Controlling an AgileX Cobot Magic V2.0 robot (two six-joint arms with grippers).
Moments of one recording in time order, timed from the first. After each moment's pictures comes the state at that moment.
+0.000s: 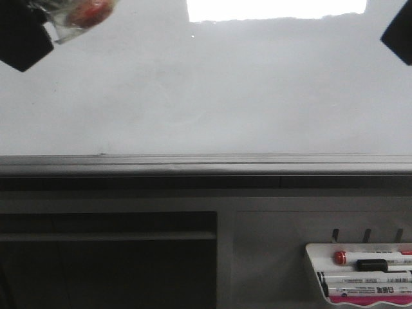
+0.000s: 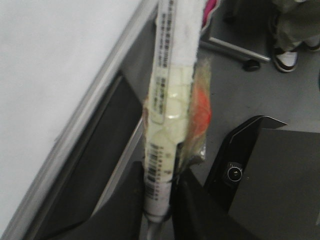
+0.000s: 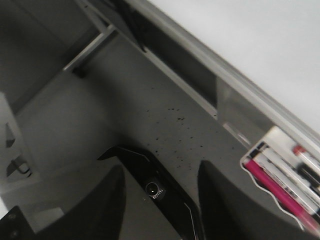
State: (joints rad) left arm -0.81 1.07 -1.01 -0.13 0.95 0.40; right arm 0.28 1.03 -0.94 0.58 1.05 -0.69
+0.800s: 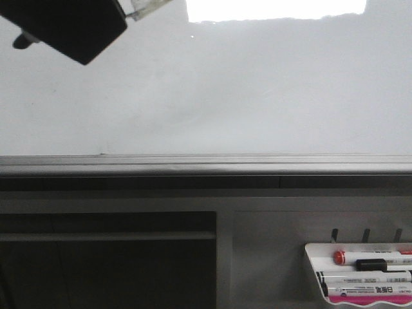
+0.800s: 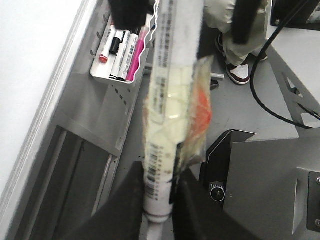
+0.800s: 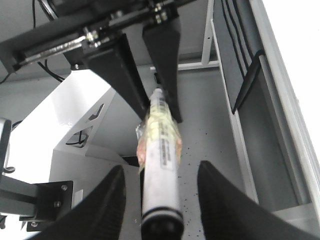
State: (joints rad) left arm -1.03 1.07 -1.01 -0.15 0.87 0.40; right arm 0.56 1.16 -1.18 0.74 1.18 -1.07
